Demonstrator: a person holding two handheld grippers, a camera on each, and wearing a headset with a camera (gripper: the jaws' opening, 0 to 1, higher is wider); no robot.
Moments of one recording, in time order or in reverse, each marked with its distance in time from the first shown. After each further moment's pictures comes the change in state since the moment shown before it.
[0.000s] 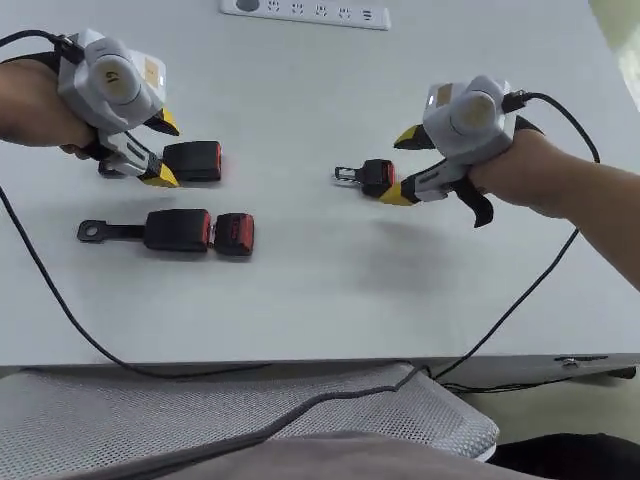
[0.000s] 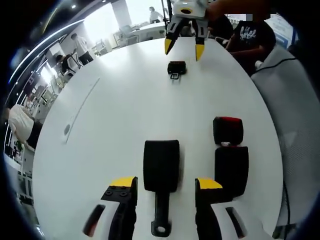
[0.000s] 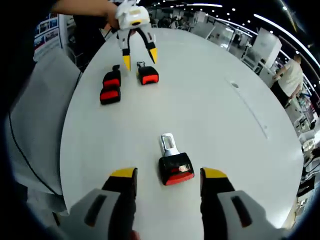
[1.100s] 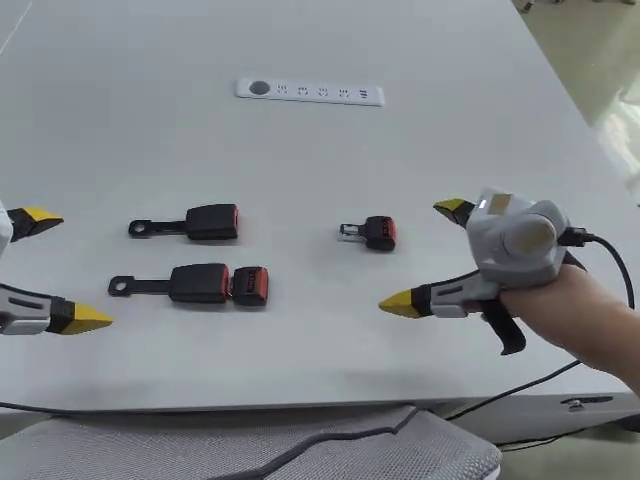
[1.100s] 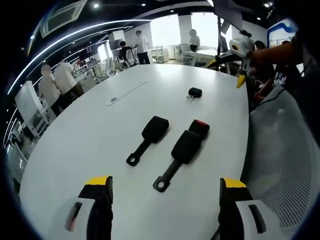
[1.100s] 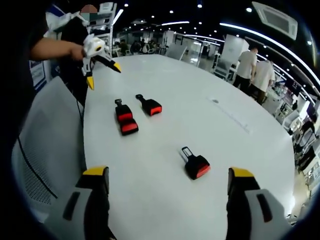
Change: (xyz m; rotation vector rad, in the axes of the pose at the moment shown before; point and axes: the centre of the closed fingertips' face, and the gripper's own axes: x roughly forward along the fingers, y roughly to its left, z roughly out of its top) left arm -0.120 -0.088 -0.055 -0.439 -0.191 0.260; right arm -0.071 0.066 0.031 0.192 -0.202 -0.167
